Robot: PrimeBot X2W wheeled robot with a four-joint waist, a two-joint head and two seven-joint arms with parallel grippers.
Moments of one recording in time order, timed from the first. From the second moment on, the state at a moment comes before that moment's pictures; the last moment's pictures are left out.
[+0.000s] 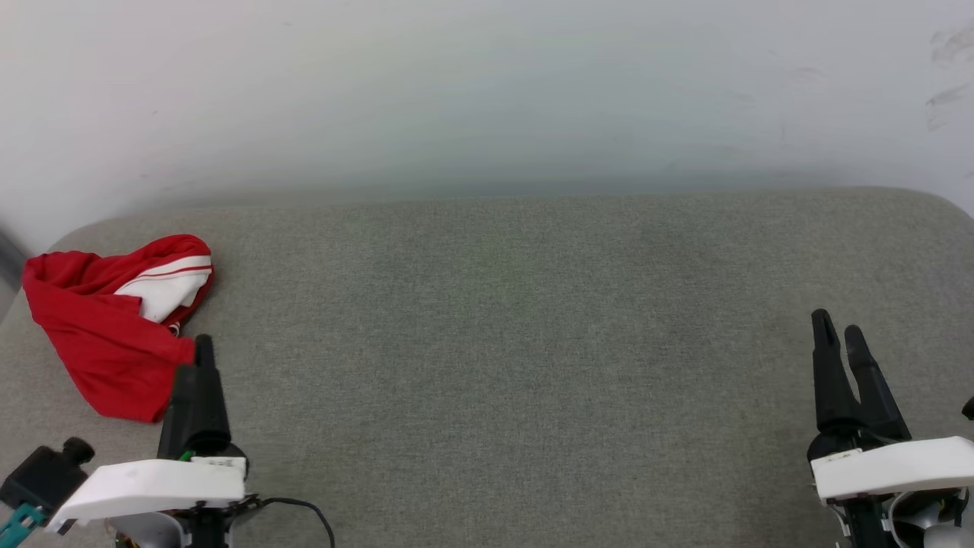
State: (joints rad) left arm -0.02 0.05 0.16 0.01 -0.99 -0.04 -0.07; right arm -0.02 -0.05 -0.08 0.02 0.76 0.13 -0.07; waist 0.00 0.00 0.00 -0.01
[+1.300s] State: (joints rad) left arm 0.03 0.17 -0.25 -0.08 -0.34 0.21 -0.18; right arm 0.02 -0.05 -0.02 -0.07 0.18 0.13 -0.18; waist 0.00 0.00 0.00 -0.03
